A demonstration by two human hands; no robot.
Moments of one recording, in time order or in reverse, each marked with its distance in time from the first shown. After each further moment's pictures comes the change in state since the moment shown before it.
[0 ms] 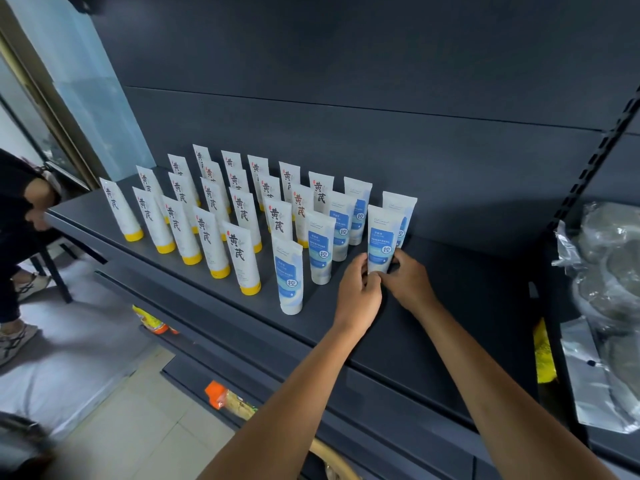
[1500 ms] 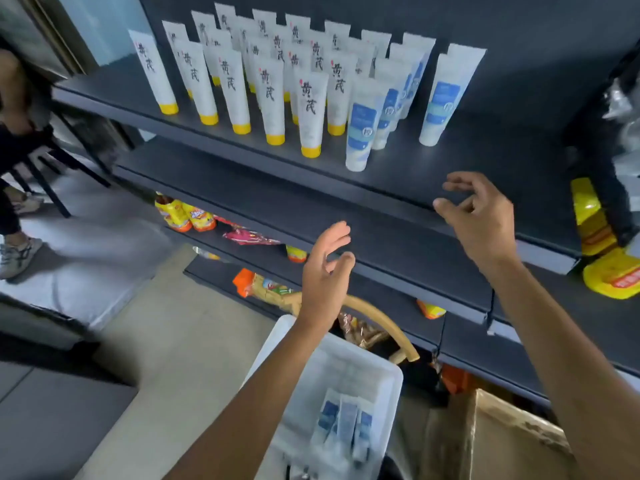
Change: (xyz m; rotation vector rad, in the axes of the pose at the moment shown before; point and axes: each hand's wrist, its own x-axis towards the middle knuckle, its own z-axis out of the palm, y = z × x) left_hand -0.222 -0.068 -0.173 -0.231 0.016 -0.012; right_hand -0.209 -0.053 0.027 -0.175 0.281 -0.004
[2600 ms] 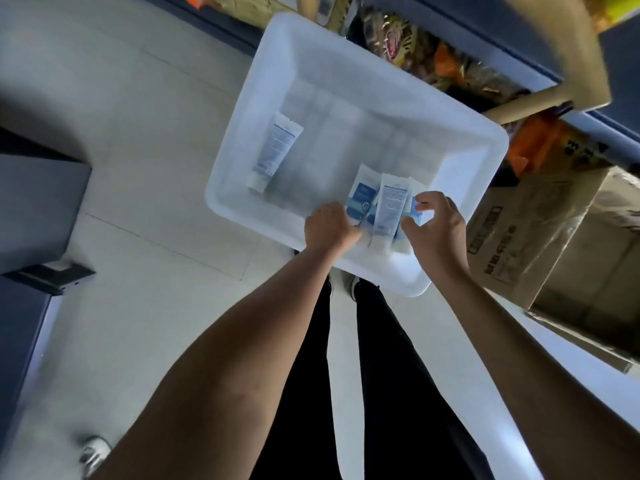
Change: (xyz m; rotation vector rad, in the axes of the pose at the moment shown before) left_hand -0.184 -0.476 -0.089 1.015 -0.515 -0.815; right_hand -0.374 0.297 0.259 -0.367 -0.520 0.580
